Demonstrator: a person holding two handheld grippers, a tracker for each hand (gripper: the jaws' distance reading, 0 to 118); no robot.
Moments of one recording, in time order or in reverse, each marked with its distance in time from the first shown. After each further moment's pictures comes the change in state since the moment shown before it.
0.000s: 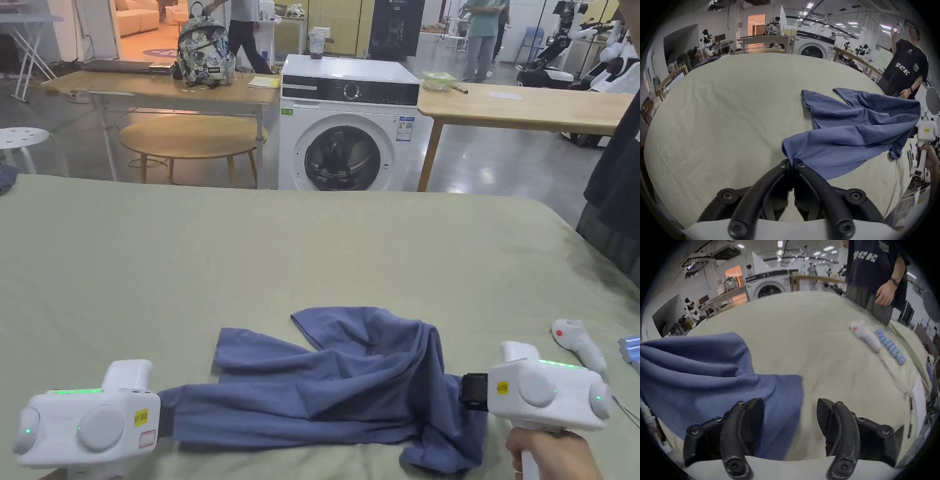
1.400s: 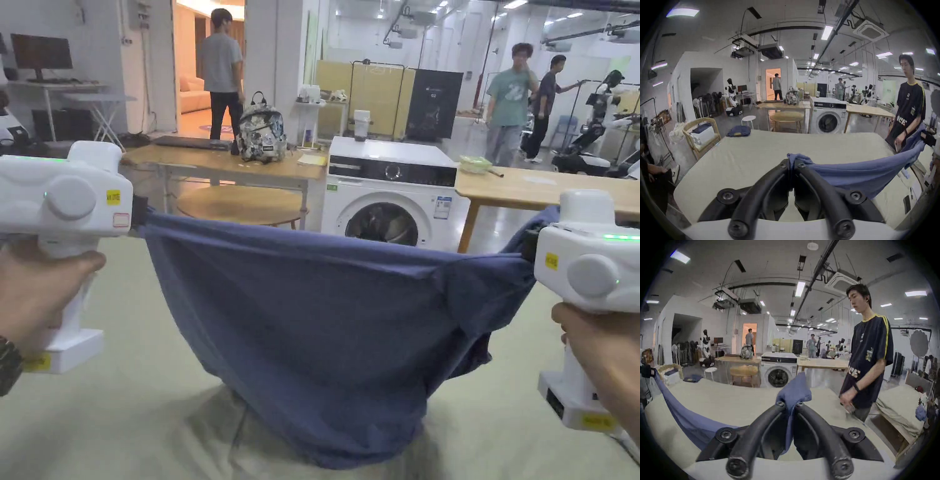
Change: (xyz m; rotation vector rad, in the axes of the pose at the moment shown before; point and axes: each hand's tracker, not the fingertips) left arm -0.049 0.204 0.244 0.547 0.172 -0.024; right arm -0.113 0.142 0.253 0.761 -0.039 0.173
